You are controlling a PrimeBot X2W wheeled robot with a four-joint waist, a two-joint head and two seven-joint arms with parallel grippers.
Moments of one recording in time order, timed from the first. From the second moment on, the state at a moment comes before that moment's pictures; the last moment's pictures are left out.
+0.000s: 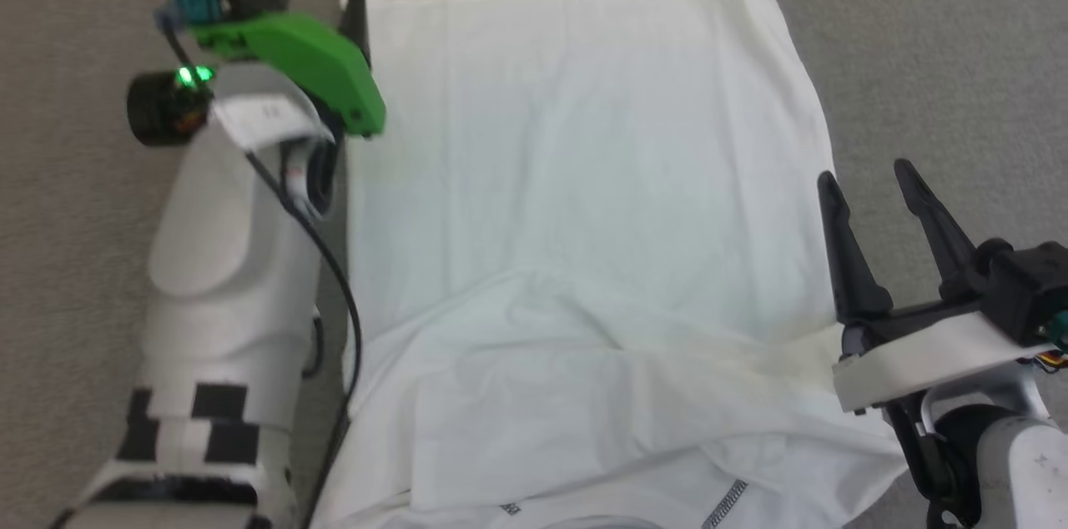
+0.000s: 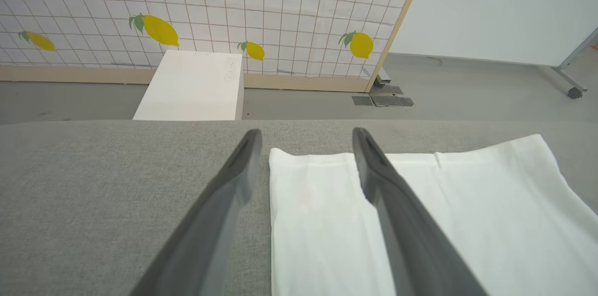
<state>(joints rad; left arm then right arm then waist) -0.86 0.07 -0.05 0.58 -0.23 -0.01 0.10 -0.10 -0.05 0.00 -0.26 0.13 0.13 0.12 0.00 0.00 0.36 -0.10</state>
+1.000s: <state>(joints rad) -1.13 0.26 -0.11 0.75 -0.16 0.08 0.54 -0.26 -0.06 0.08 -0.19 0.17 0.13 0.09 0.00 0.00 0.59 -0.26</state>
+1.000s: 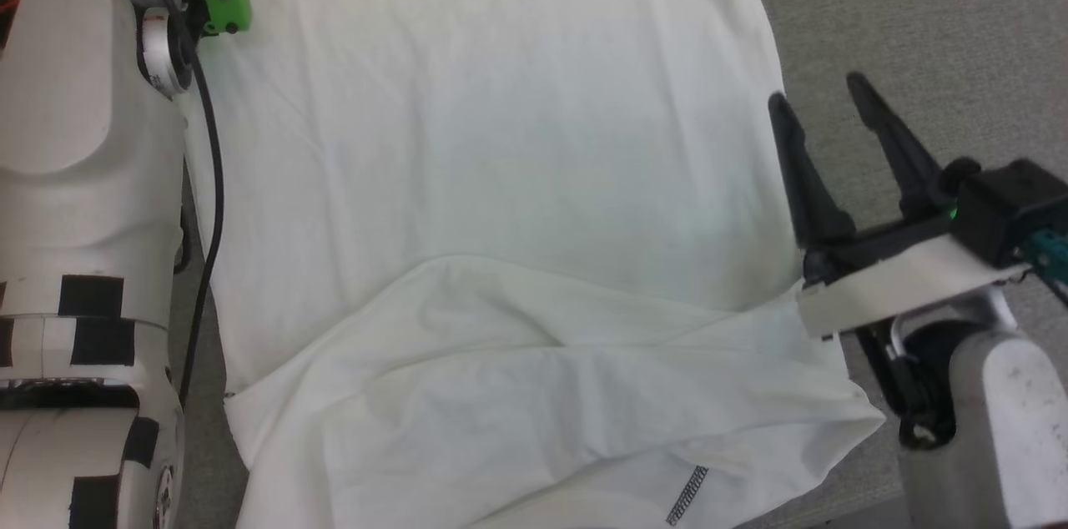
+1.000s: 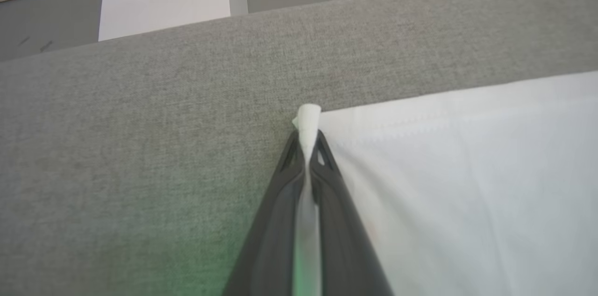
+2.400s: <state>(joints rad) -1.13 0.17 -0.21 0.58 -0.24 -0.06 0.40 -1.23 -0.12 -0.12 0.69 -0.07 0.13 0.63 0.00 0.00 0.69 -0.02</state>
